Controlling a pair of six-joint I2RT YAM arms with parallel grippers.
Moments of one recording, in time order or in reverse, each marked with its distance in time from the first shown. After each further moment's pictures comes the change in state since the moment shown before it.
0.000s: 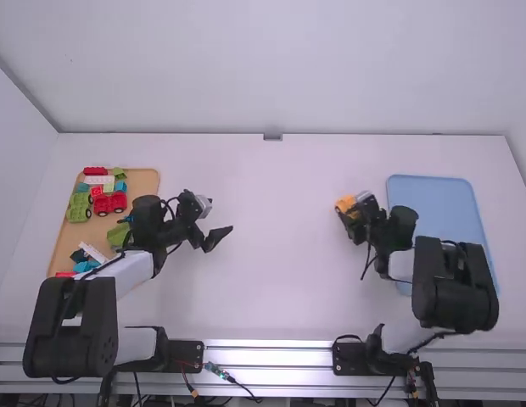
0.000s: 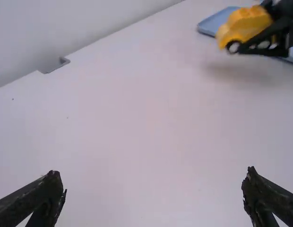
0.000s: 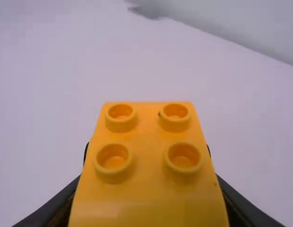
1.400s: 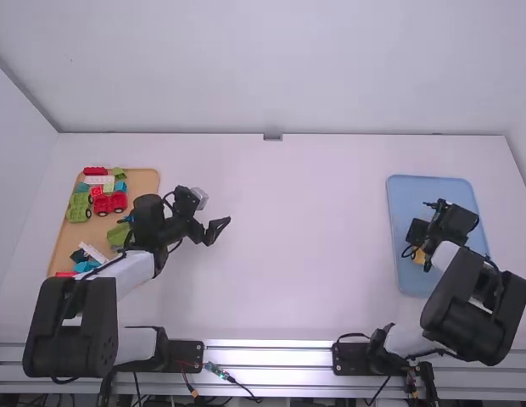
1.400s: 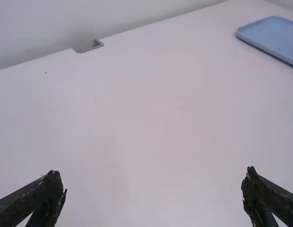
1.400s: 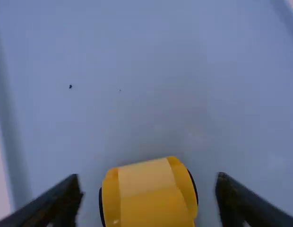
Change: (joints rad) left arm -0.014 0.000 0.000 0.042 -0.131 -0.158; right arm -0.351 -0.077 0.249 -0.694 0.477 0.250
